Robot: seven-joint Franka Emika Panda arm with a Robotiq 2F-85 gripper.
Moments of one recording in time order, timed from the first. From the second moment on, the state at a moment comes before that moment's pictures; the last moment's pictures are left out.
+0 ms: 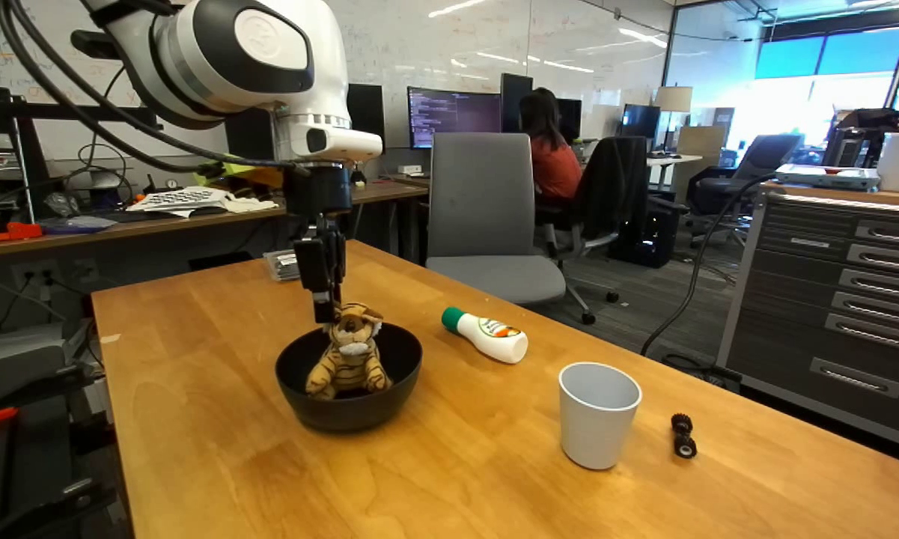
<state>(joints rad) -0.01 0.14 -0.04 -2.42 -0.39 2.45 0.91</state>
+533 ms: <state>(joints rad) 0.00 0.13 -0.04 -2.41 -0.39 2.47 0.91</state>
